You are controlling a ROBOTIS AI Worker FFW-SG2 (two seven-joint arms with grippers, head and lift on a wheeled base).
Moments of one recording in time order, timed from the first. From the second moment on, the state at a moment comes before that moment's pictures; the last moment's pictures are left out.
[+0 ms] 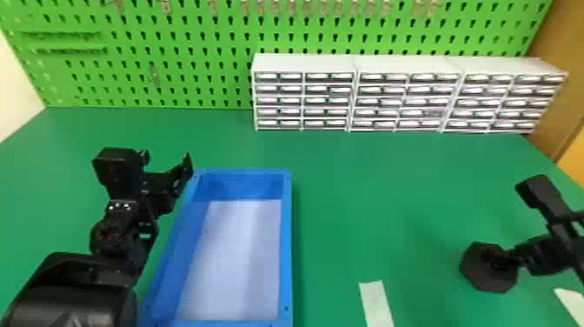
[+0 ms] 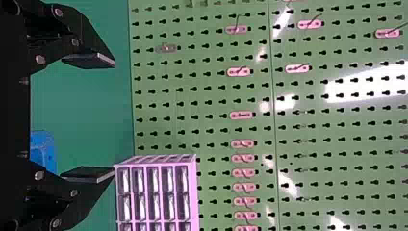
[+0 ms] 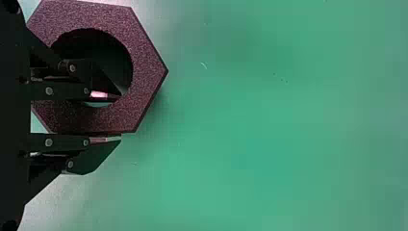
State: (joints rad) left arm 0.01 0.18 -0.03 -1.73 0.12 0.12 0.05; right arm -0.21 -0.48 -0.02 -1.56 0.42 1.12 1.00
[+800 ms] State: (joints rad) left arm 0.01 0.18 -0.03 -1.73 0.12 0.12 0.05; right arm -0.24 -0.48 -0.06 -1.63 0.45 1.13 1.03
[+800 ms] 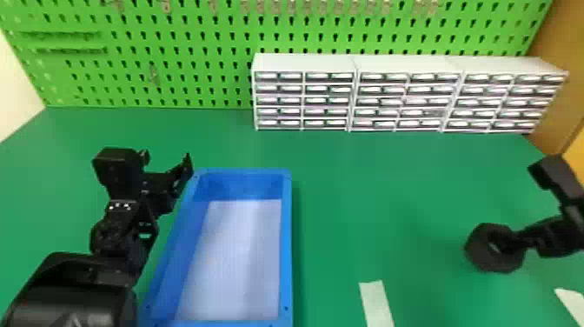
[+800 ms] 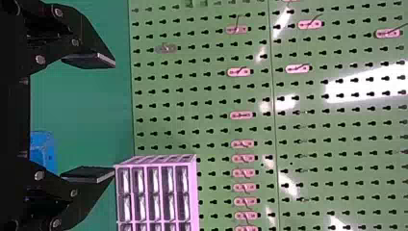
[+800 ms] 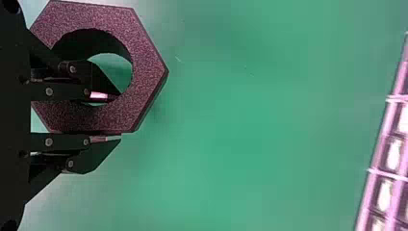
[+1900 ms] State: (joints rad) left arm 0.01 0.18 -0.03 -1.73 0.12 0.12 0.05; right arm -0.46 -0.37 0.10 -1.74 0.51 1.17 1.02
